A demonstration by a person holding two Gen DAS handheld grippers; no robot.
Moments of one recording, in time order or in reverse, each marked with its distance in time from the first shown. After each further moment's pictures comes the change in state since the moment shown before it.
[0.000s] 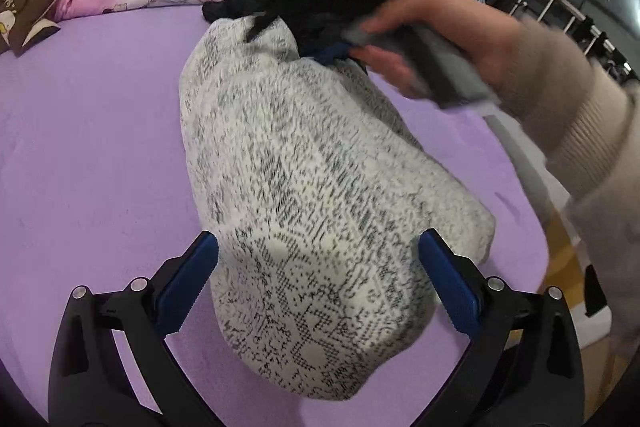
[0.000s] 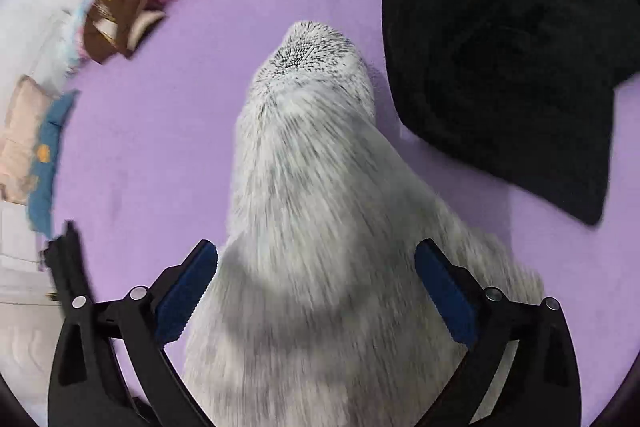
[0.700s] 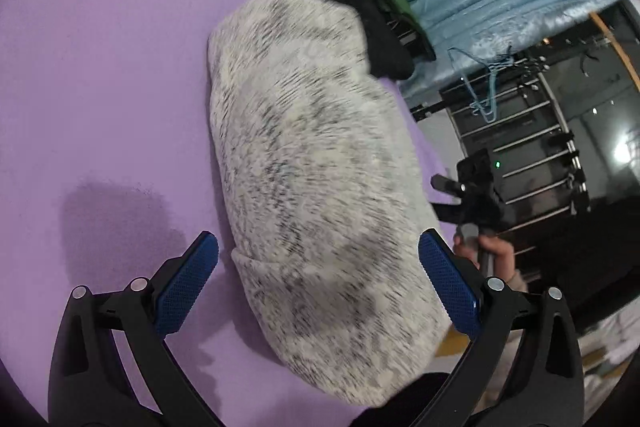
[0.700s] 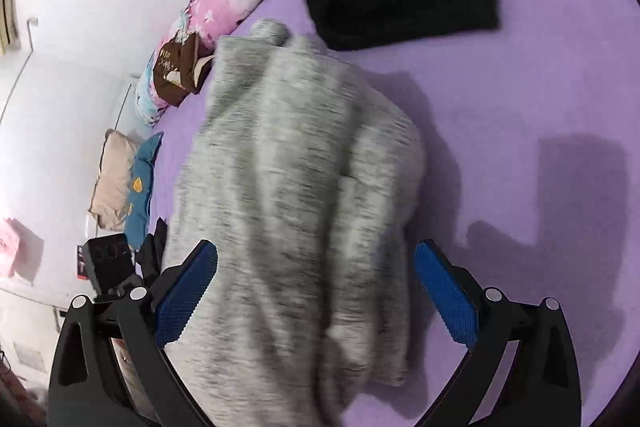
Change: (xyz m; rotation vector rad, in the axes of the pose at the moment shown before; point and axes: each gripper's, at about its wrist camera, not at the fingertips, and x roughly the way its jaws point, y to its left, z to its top) left arm 0.027 0.119 0.022 -0.396 0.134 -0.306; right arm -0.026 -0.158 -0.144 0.205 -0.084 0.396
